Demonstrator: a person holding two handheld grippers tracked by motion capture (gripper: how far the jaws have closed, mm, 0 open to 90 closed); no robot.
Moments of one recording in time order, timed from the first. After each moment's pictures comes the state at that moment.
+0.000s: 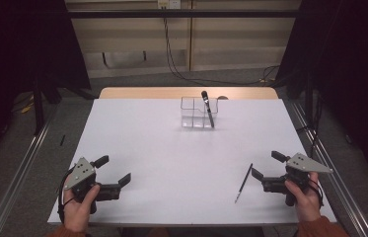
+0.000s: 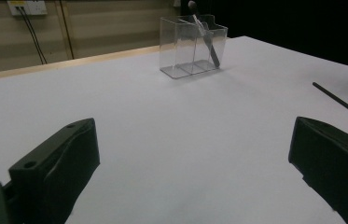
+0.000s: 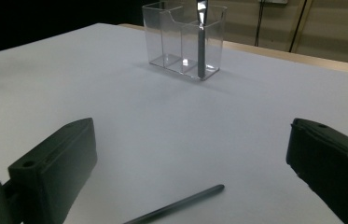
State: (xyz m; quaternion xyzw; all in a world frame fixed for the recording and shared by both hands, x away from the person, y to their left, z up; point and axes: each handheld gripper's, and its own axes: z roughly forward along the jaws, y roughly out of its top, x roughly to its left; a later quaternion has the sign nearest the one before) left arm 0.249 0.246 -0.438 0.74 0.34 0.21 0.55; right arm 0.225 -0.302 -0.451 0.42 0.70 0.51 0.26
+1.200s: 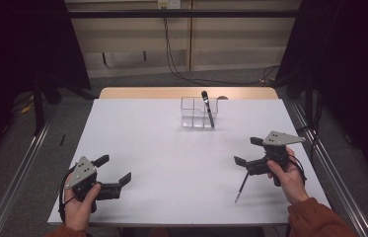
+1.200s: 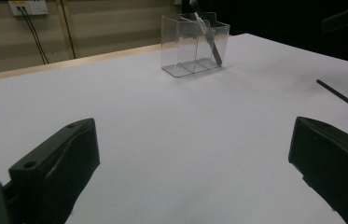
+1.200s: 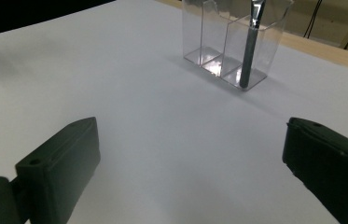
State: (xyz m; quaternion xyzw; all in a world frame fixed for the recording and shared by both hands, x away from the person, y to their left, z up) left arm 0.252 0.247 -0.439 0.74 0.34 0.21 0.54; right arm 0.283 -0.269 -0.428 0.37 0.77 0.48 0.18
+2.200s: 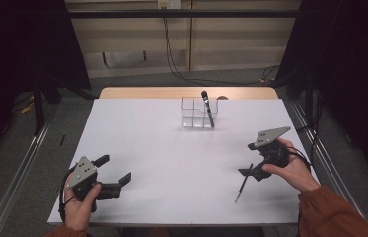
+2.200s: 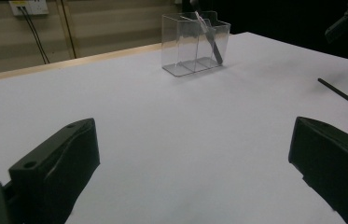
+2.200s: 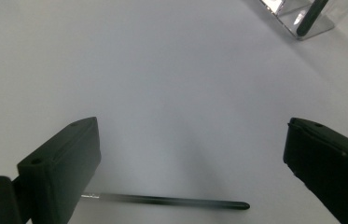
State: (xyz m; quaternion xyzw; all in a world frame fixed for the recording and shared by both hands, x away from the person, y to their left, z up) left arm 0.252 0.245 -0.439 0.74 0.33 0.21 0.54; right arm 0.296 -0.267 -0.413 0.27 0.89 0.35 0.10
